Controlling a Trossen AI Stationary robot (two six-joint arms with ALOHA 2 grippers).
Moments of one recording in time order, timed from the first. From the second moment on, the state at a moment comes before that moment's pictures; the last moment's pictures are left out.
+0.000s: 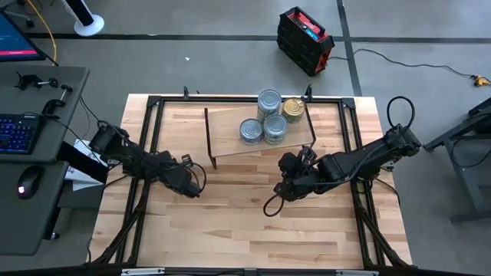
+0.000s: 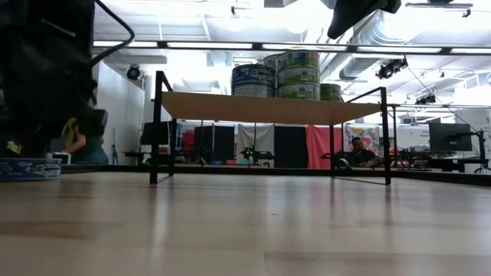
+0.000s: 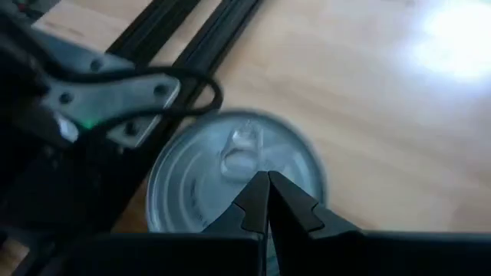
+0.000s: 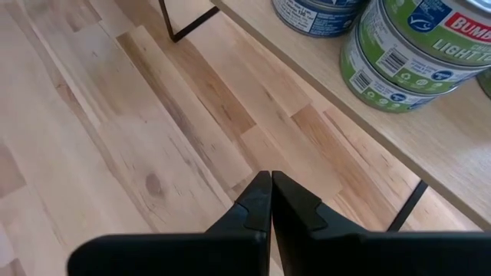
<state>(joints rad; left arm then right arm) -0.37 1.64 0.72 -1.30 -0.48 -2.52 0.40 1.58 1.47 -1.12 0.59 0.92</state>
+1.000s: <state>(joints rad) -0.74 1.70 0.93 -0.51 -0.47 -1.29 0.39 1.58 1.47 -1.12 0.59 0.89</state>
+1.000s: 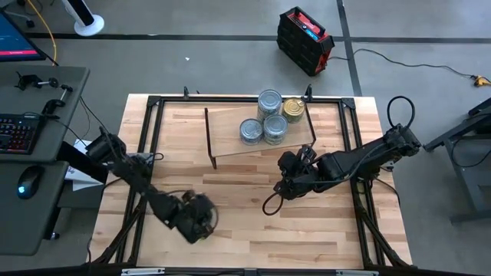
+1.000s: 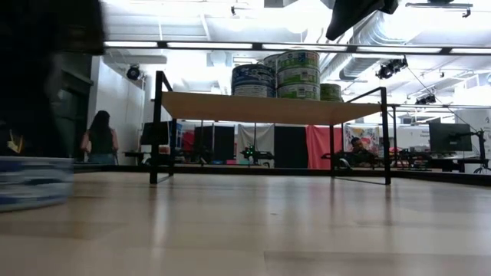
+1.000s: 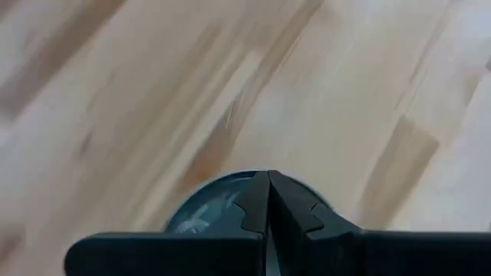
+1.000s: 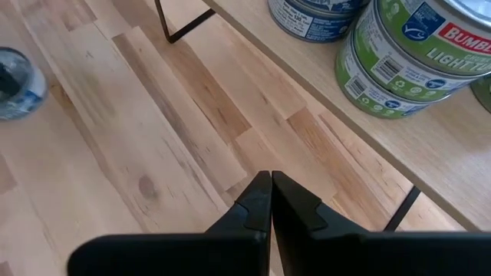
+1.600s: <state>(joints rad) -0.43 1.47 1.04 -0.31 -0.71 -0.65 0.39 1.58 1.47 -1.13 0.54 0.85</state>
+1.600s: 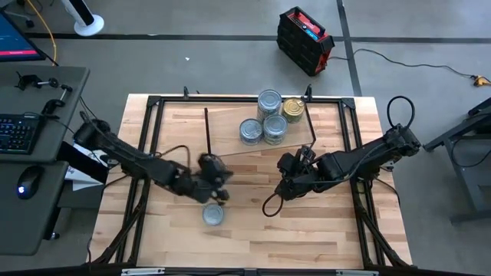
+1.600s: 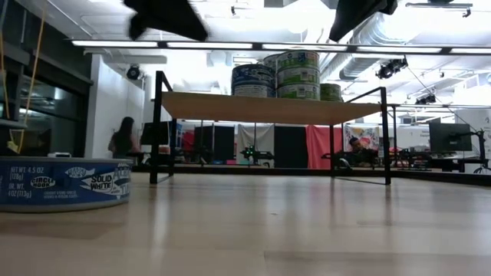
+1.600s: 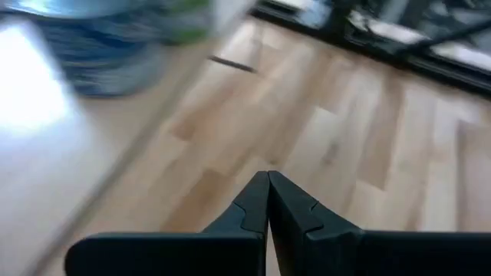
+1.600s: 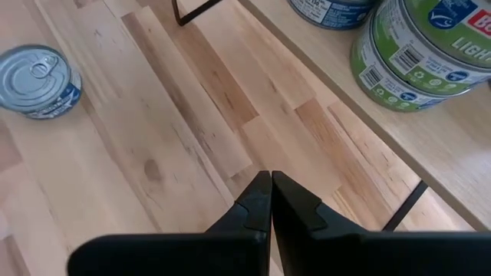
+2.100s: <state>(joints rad) -0.50 1.21 0.64 -0.12 -0.85 -1.04 0.37 1.58 1.47 -1.12 0.57 0.82</state>
